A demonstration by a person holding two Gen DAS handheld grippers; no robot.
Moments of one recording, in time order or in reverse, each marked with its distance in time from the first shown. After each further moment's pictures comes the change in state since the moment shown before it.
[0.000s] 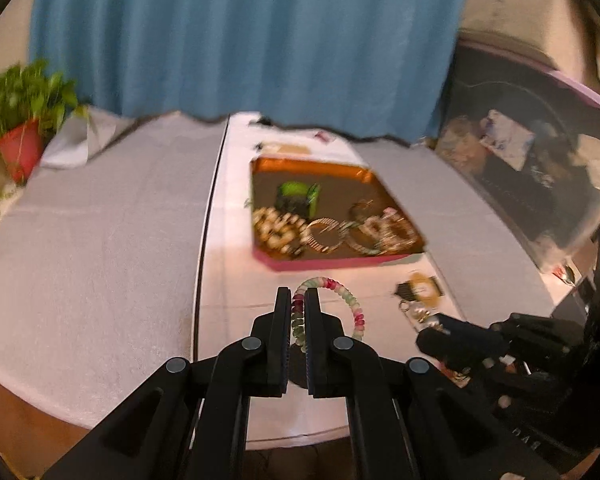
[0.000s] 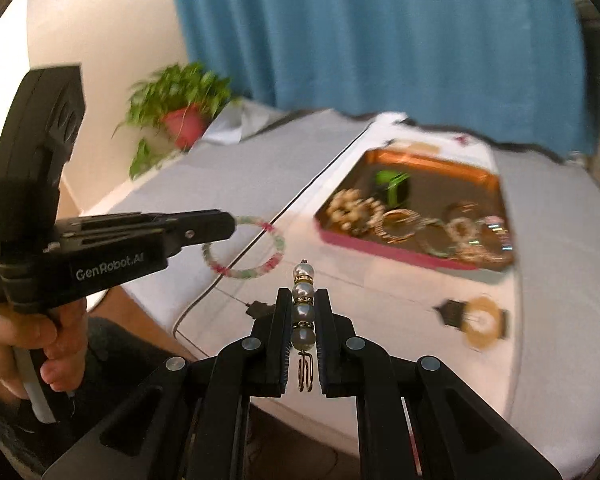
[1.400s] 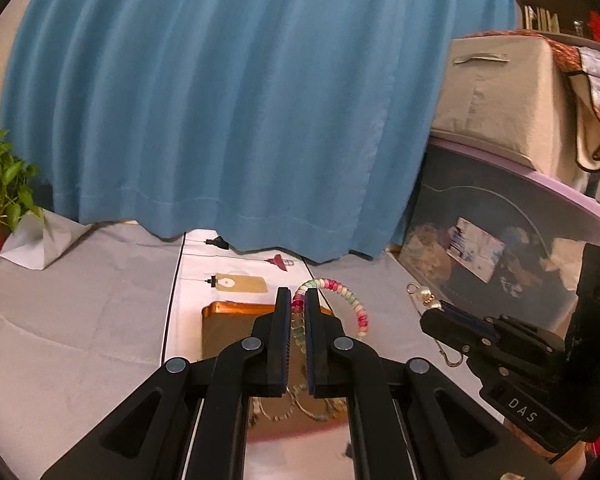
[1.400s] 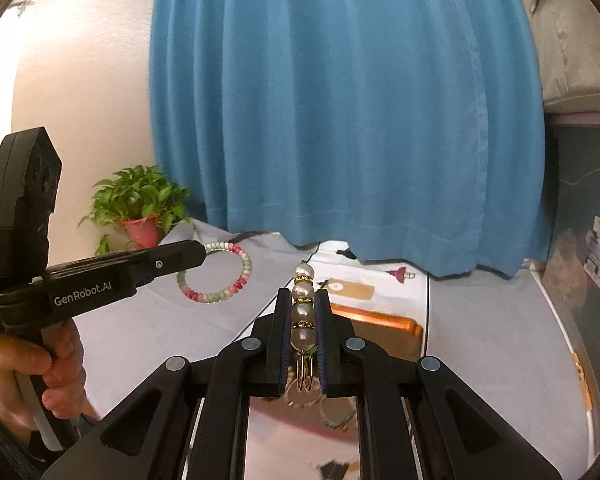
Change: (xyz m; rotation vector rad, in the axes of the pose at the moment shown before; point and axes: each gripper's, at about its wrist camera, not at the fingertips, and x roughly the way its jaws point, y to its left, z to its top) left arm 0.019 -0.002 0.133 -0.033 -0.300 -0.127; right arm -0.039 -0.066 0.132 -0.052 -0.318 -0.130
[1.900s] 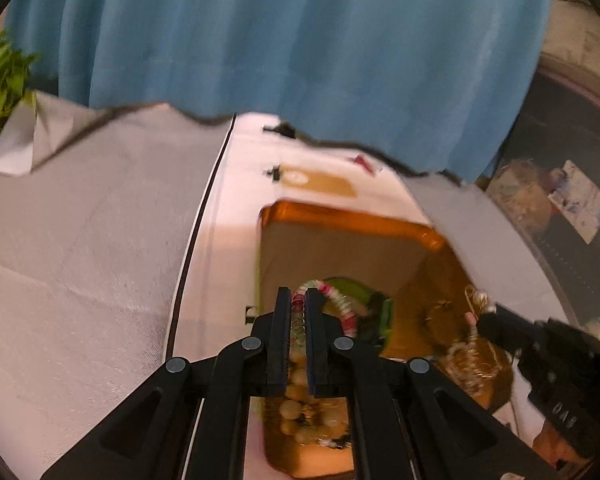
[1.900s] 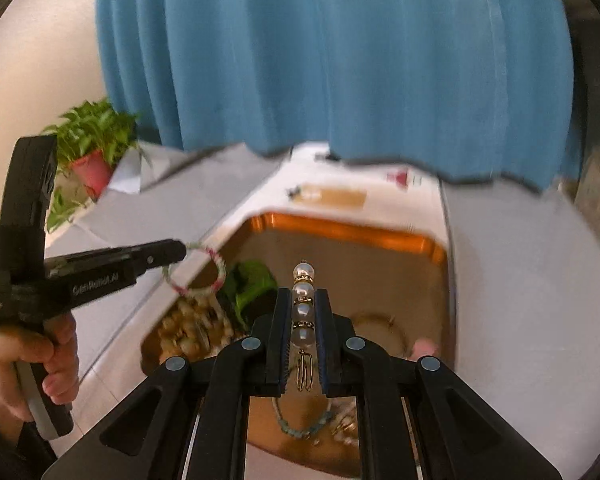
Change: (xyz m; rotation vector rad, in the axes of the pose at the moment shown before) left arm 0.151 0.089 -0.080 -0.099 0.301 0.155; right arm 0.155 -0.049 -0.088 0.080 0.279 -0.010
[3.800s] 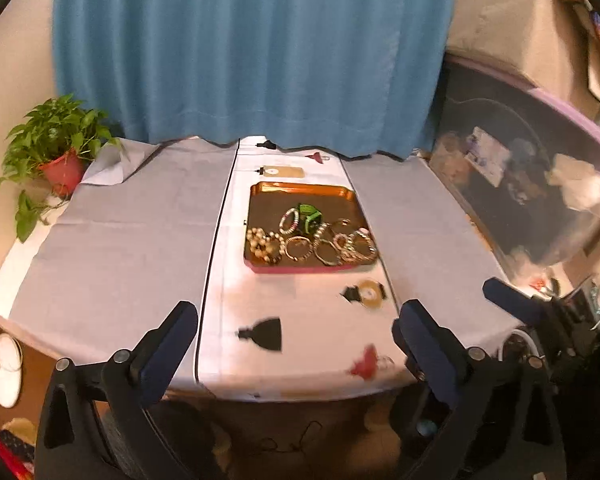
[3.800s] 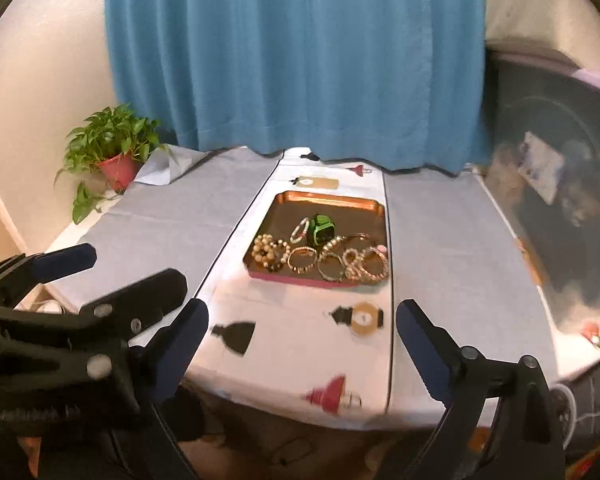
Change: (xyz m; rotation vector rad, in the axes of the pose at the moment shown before) left arm -0.322 -0.137 -0.088 0.087 0.007 0.099; right arm -0.282 0.123 -0.042 0.061 0.033 -0.185
